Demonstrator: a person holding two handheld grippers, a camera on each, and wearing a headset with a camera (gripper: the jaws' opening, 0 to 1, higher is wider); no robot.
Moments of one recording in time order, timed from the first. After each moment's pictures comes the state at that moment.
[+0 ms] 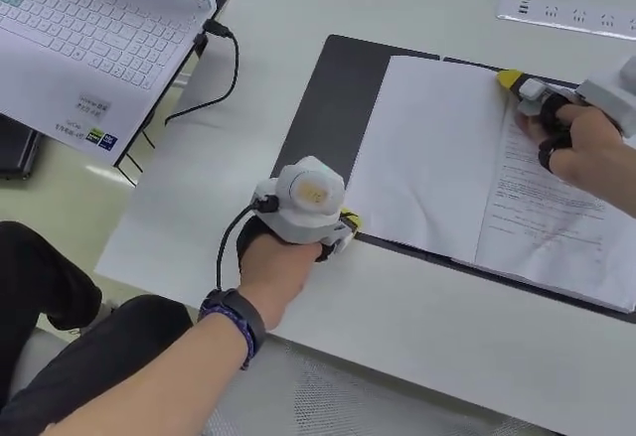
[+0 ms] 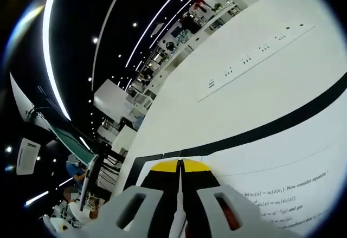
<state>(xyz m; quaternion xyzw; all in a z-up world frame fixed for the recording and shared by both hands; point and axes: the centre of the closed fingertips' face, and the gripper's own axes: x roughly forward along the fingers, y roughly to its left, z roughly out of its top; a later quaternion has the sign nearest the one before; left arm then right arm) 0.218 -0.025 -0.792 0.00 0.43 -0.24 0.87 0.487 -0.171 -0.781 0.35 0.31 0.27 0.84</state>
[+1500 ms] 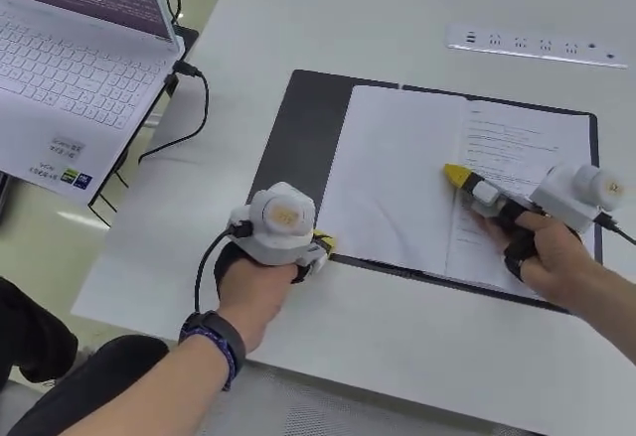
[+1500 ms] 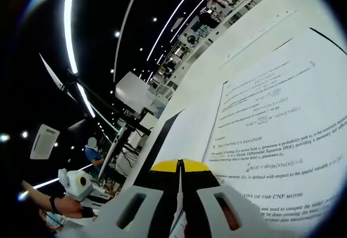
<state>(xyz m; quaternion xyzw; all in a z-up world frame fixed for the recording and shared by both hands) 0.217 -0.026 -0.793 0.00 0.43 -0.25 0.87 0.330 -0.155 -0.752 0.35 0.30 0.36 0.81</state>
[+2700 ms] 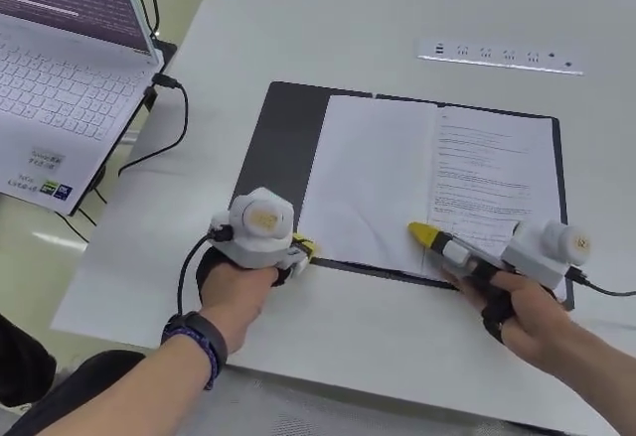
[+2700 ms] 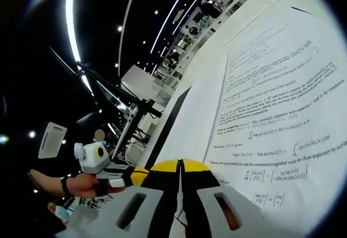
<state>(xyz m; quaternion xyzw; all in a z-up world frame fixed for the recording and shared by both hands) 0.218 -0.027 -0.795 0.01 0.43 -0.25 0.87 0.249 -0.153 -0.762 0.36 0.33 0.38 0.79</state>
